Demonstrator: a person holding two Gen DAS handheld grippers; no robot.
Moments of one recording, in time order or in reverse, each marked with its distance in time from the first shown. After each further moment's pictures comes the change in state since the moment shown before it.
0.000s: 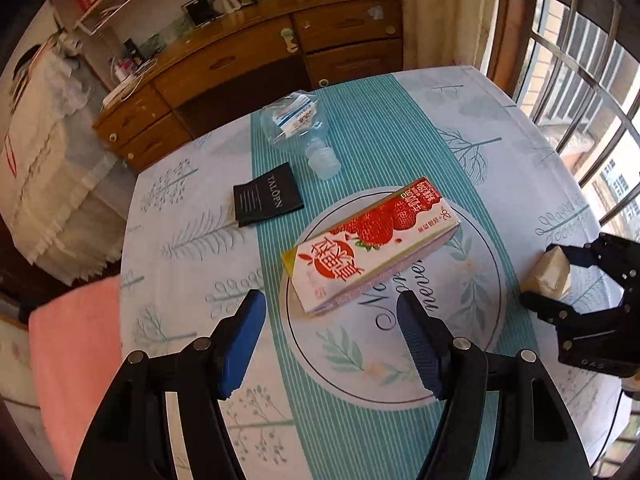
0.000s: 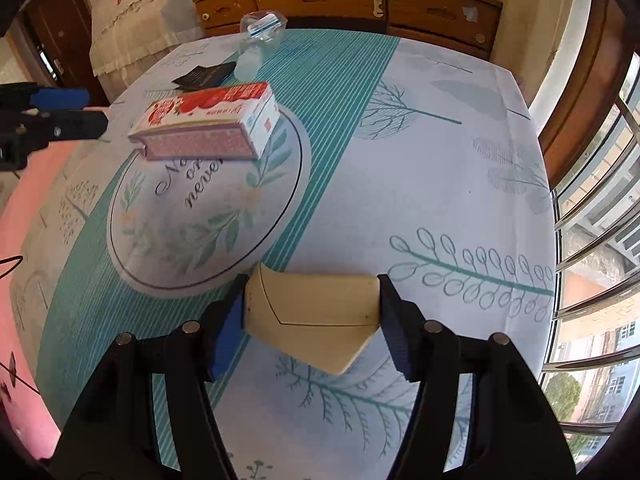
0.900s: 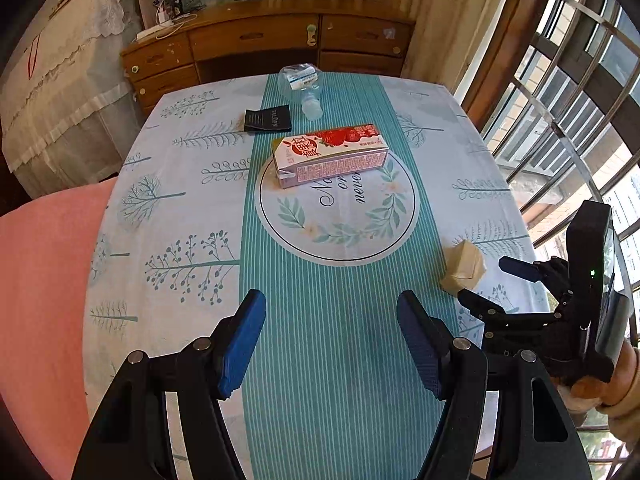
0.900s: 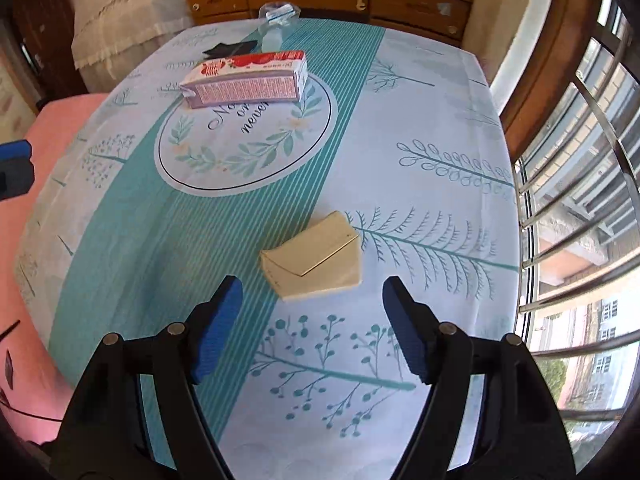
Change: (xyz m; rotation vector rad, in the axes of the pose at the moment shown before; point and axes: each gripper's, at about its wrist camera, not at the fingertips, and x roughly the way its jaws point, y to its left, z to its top) left arm -0.102 -0.023 -0.135 -0.286 -0.016 -0.157; right arm -0.051 0.050 -0.075 -0.062 0.074 -0.100
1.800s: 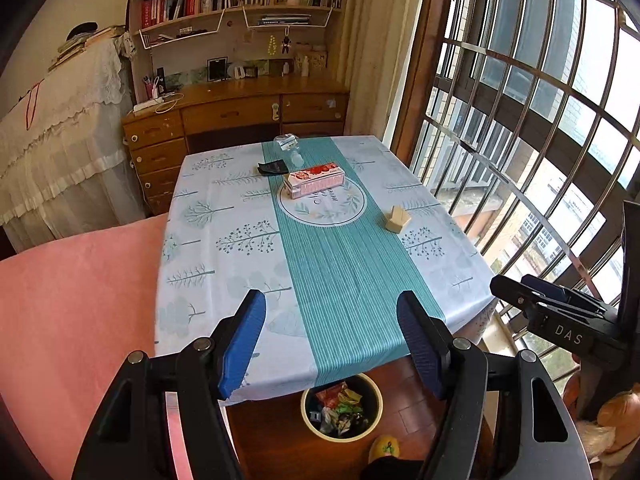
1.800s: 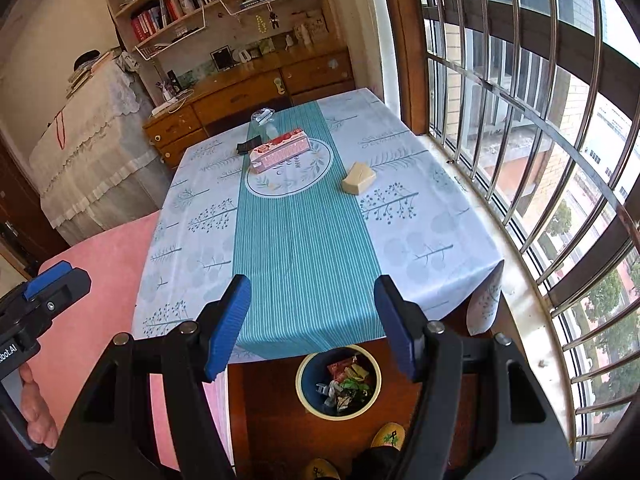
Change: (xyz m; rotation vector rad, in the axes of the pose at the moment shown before) left arm -0.289 0.101 -0.212 0.185 -0.285 -0.154; right arm -0.308 0.204 -0.169 0.550 -0.334 -0.118
